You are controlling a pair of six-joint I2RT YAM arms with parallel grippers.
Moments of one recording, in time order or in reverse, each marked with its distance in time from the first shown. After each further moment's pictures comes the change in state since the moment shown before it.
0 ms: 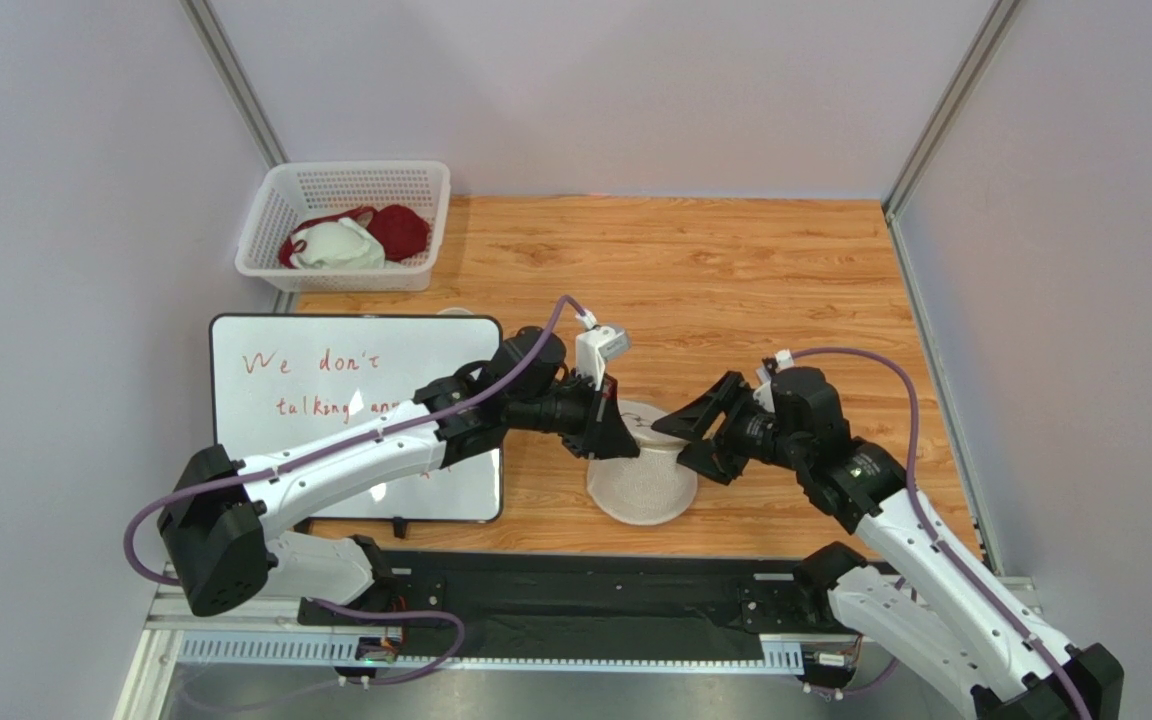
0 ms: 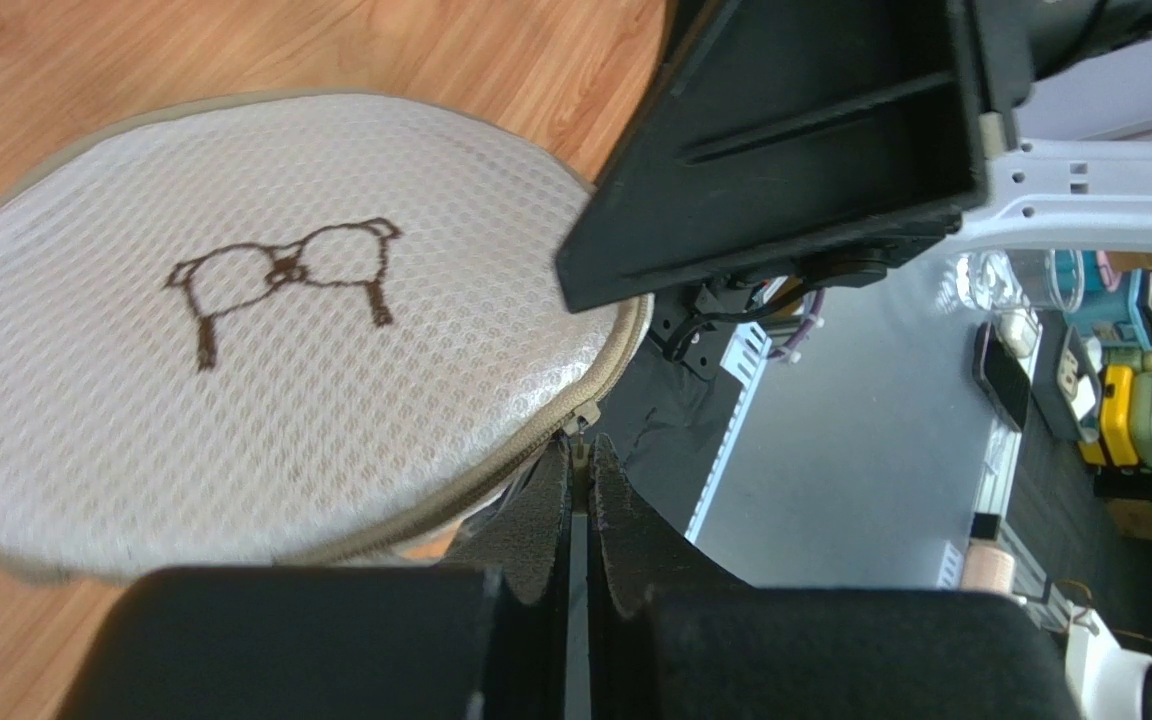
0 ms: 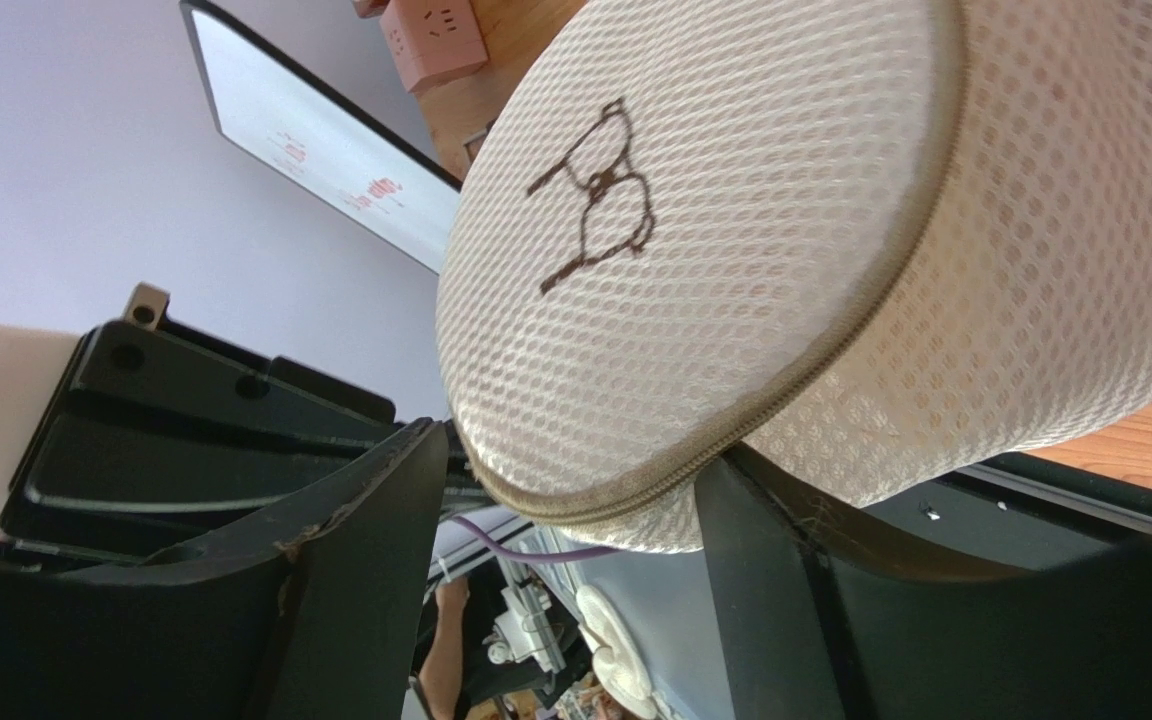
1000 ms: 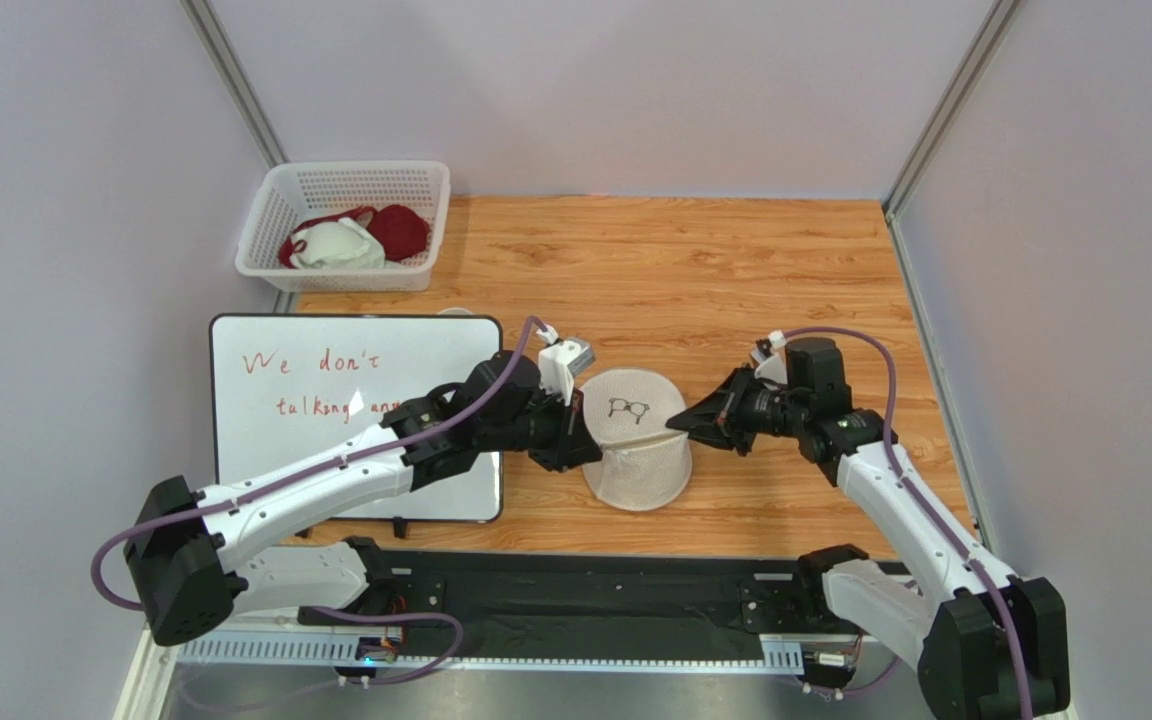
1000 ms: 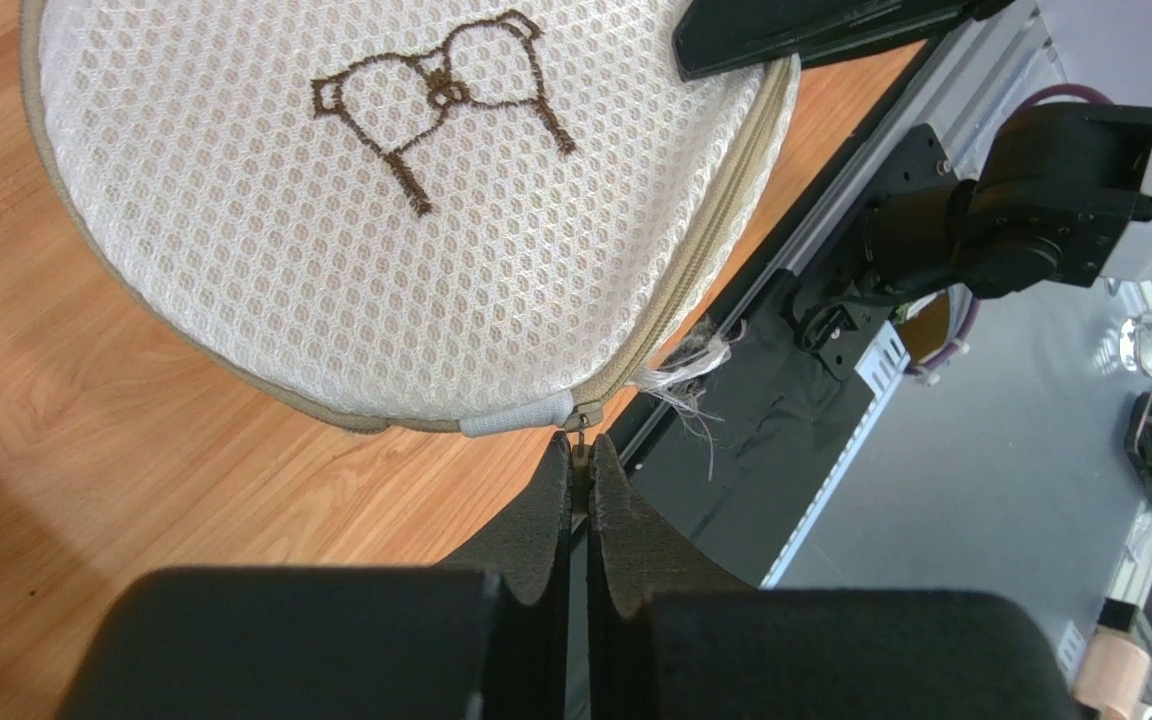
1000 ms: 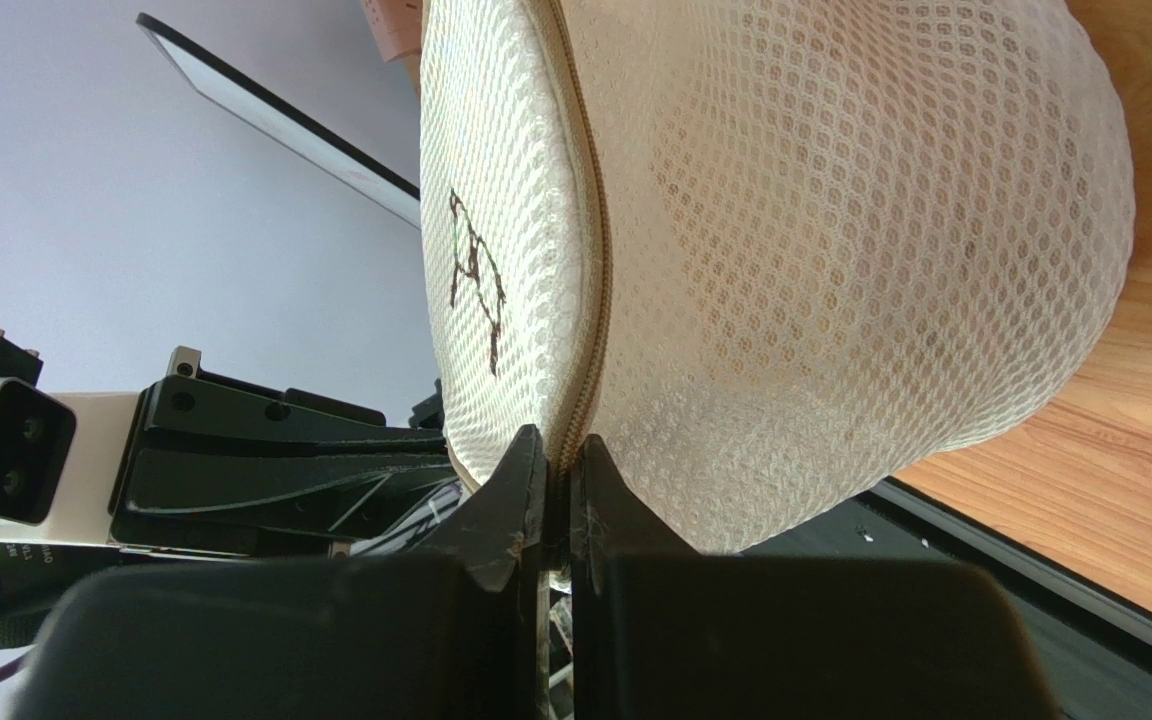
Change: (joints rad) left arm -0.008 -0.152 -0.113 -0.111 -0.225 0.016; right arm -0.285 0.257 -0.004 0.109 -0.352 -0.235
